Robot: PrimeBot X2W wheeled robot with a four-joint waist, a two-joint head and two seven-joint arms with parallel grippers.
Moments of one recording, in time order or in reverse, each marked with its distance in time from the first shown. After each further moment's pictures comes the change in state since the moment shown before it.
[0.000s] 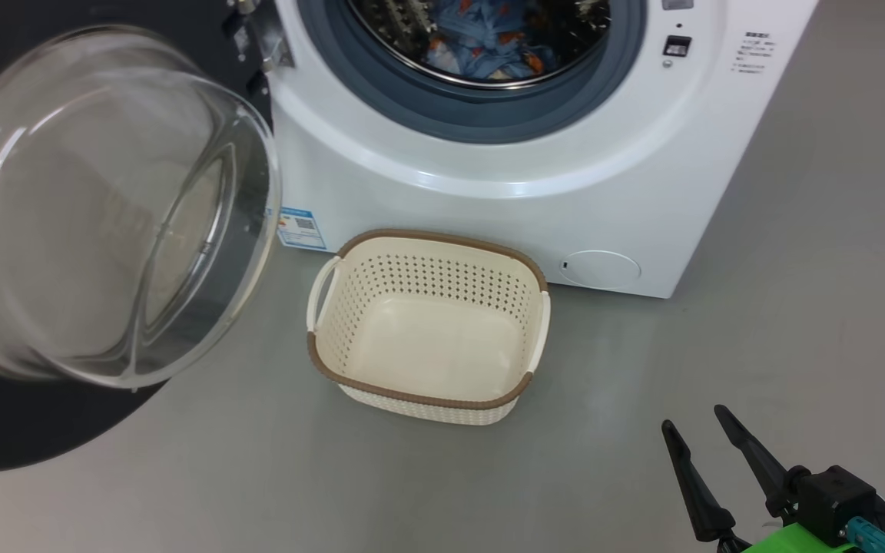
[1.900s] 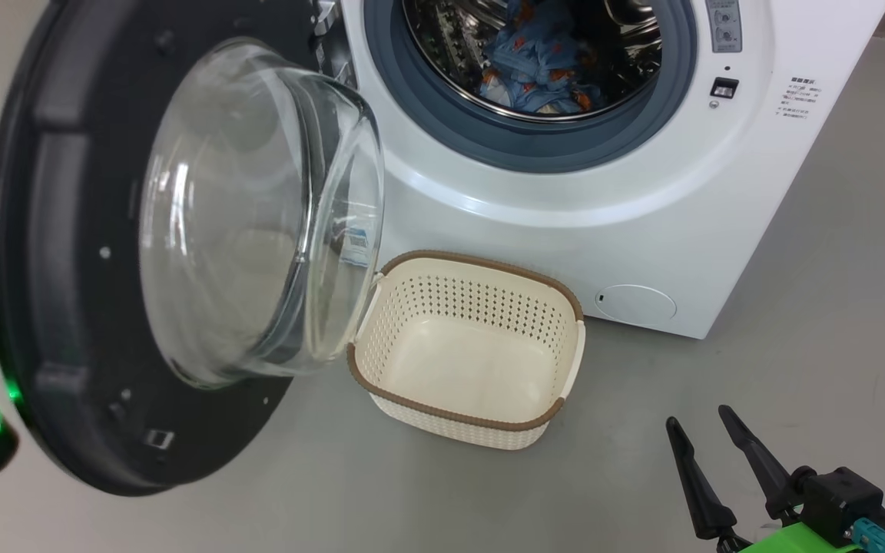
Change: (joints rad) left arm 0.240 -0.307 -0.126 -0.512 -0.242 0.122 0.849; right arm 0.004 0.030 -0.027 0.002 0.021 0.000 0.000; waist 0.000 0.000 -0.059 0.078
